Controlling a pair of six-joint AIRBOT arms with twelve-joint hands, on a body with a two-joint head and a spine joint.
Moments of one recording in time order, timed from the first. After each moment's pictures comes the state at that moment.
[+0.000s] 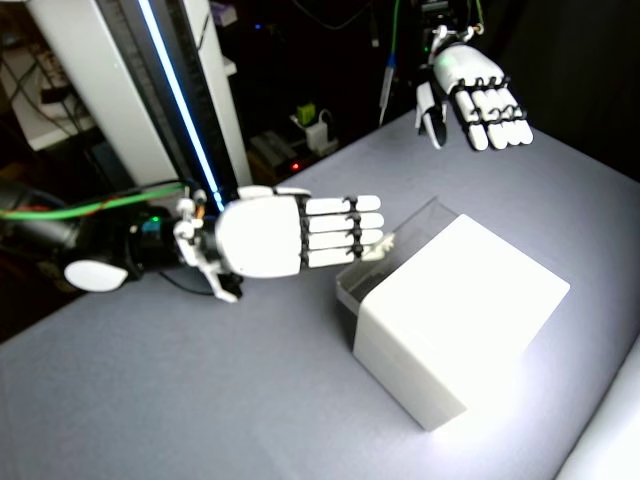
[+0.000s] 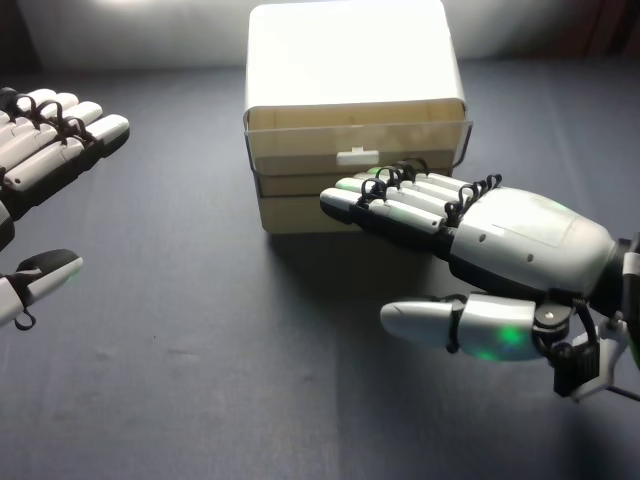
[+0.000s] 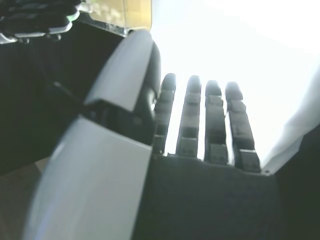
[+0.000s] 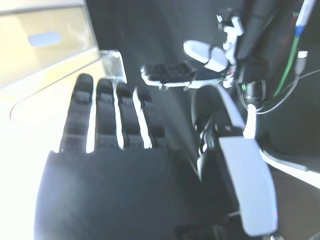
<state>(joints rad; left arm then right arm) 1.13 -0.76 0.96 -0.16 -1.31 0.87 -0.73 -1.18 1.14 -0.17 0.89 -0.56</state>
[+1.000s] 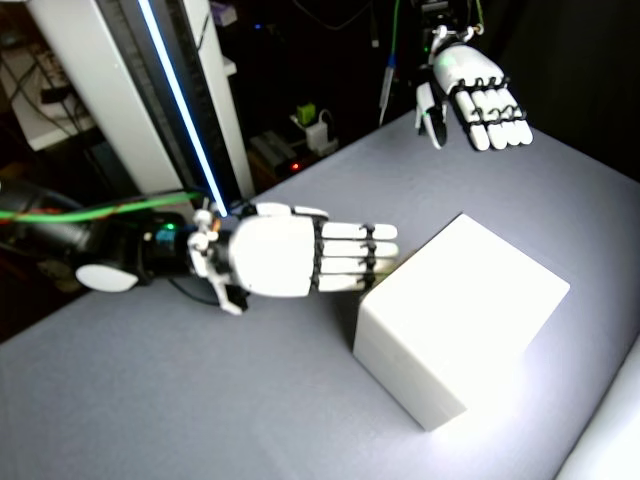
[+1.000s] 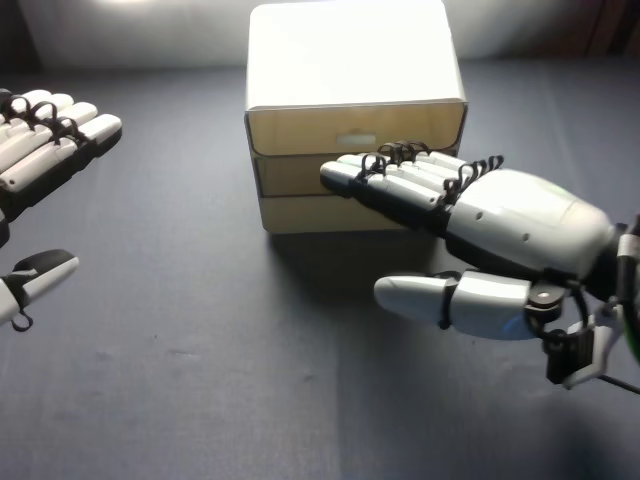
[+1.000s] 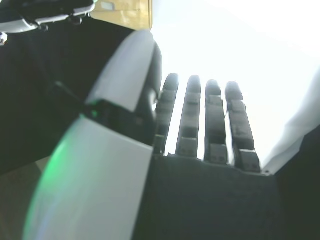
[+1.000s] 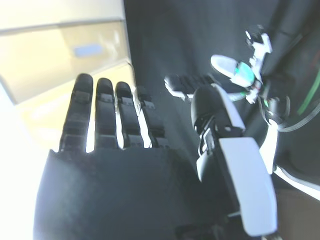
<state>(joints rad) 1.16 -0.76 0.96 -0.17 -1.33 0.87 -0.71 -1.16 1.11 -0.11 0.91 -0.60</state>
